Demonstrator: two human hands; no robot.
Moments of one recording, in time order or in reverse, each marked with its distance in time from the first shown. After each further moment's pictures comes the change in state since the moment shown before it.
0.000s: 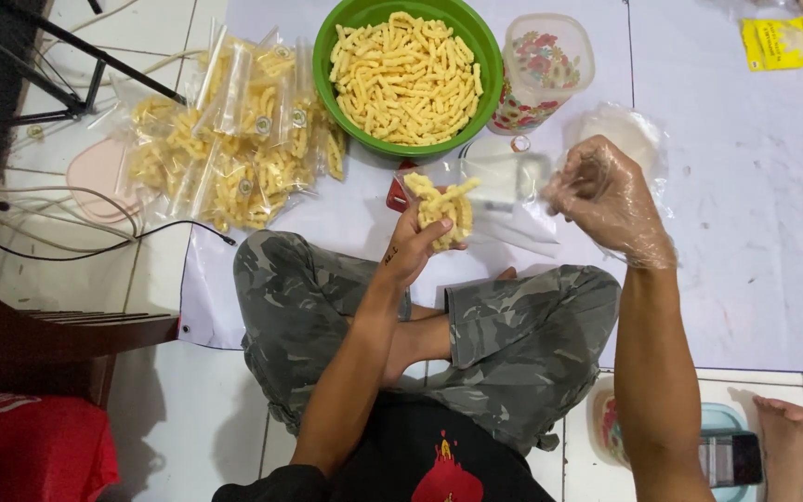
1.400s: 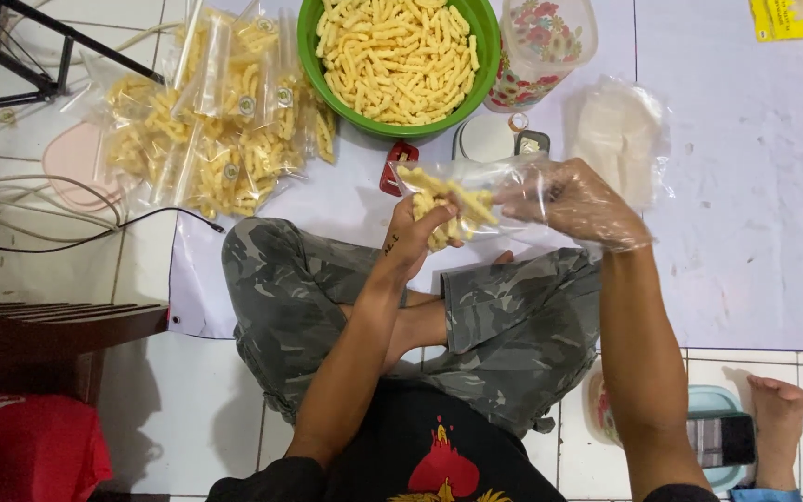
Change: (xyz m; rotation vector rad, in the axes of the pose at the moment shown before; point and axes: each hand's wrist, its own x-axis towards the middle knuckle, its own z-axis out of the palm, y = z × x) left_hand -0.004 0.012 0.030 0.058 0.232 -0.078; right_hand 0.006 -0.029 0.024 -0.124 -0.376 0.153
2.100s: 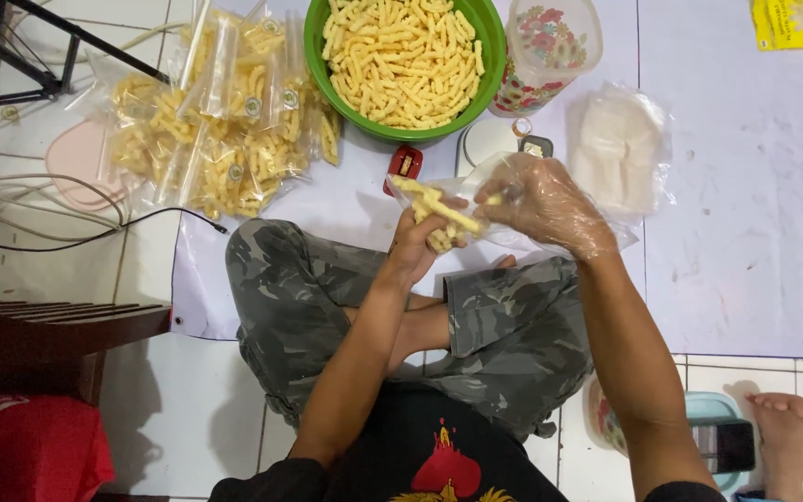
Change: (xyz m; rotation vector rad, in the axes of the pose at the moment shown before) left_hand 0.014 -0.030 -0.031 -0.227 -0.130 -0.005; right_hand 0.019 -0.034 0.029 -0.425 0.108 -0.033
